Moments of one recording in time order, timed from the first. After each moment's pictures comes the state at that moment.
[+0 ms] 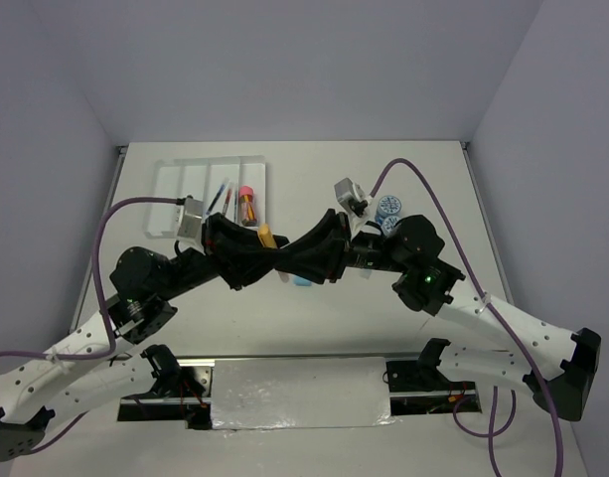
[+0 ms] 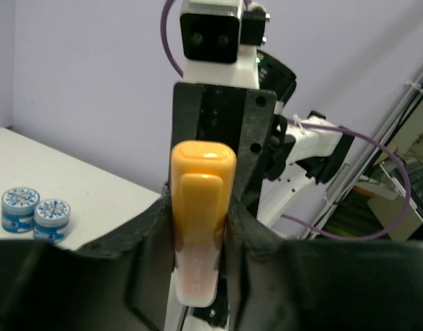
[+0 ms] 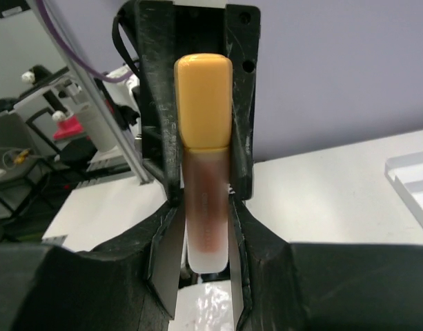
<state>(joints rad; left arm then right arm) -0.86 0.74 0.79 0.36 0.33 -0.53 0.91 0.98 0.92 0.37 -0.60 0.45</state>
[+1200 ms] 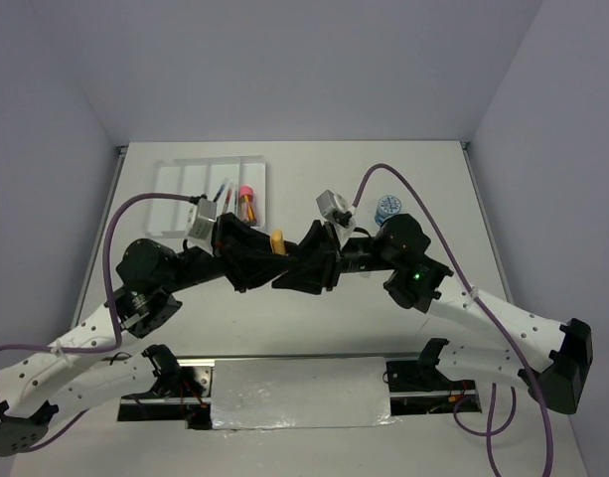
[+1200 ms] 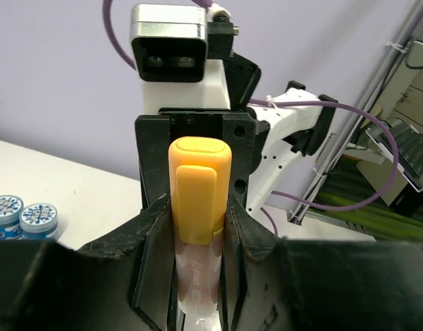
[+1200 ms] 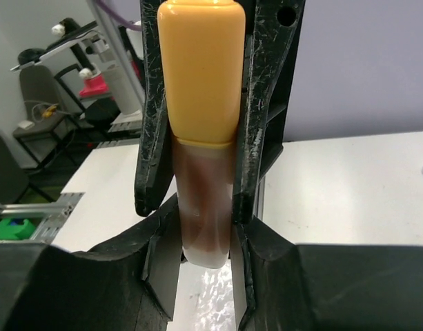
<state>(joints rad) -0.86 0.79 0.84 0.36 0.47 -0.48 0.91 1.03 0.90 0.40 -0.76 0.40</state>
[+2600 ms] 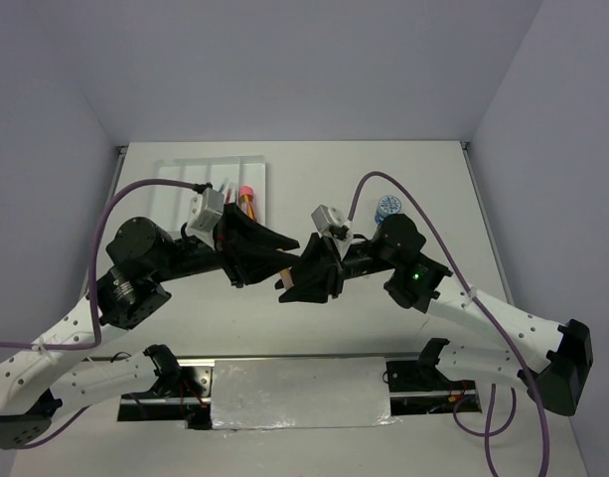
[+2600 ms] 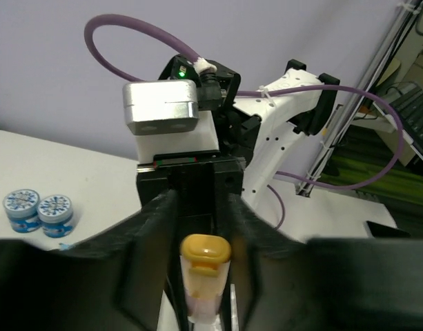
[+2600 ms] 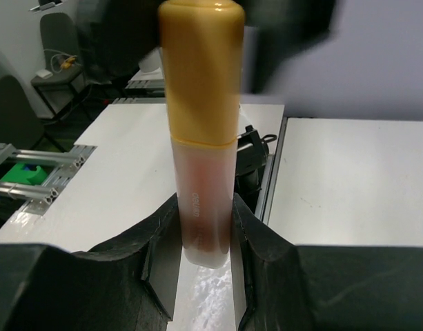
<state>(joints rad) -0.86 0.86 1.08 0.05 0.51 -0.34 0.90 1.03 0.87 0.35 -0.92 0.30</state>
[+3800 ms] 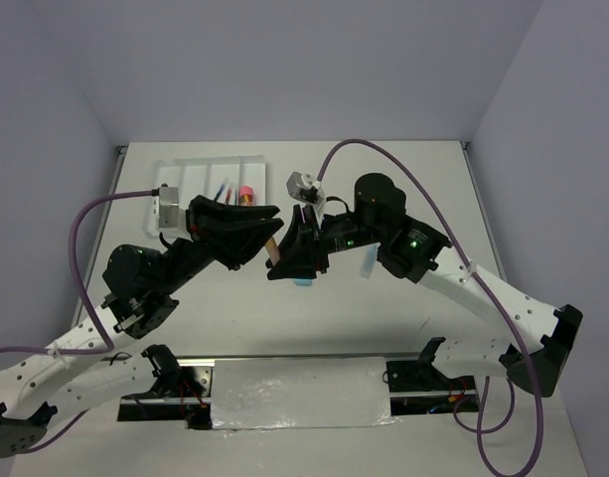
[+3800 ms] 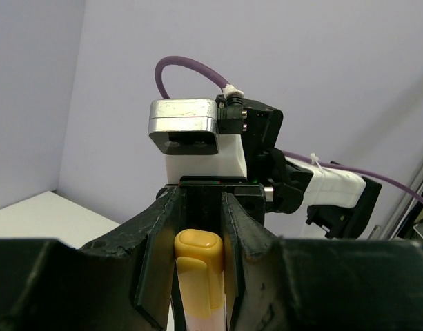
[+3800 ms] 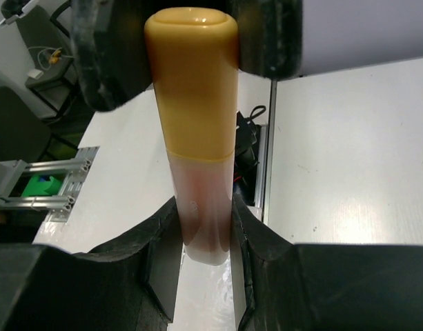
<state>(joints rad) -0.86 0.79 0.81 0.48 0.21 -0.48 0.87 1.19 1.25 -0.12 -0.86 0.26</state>
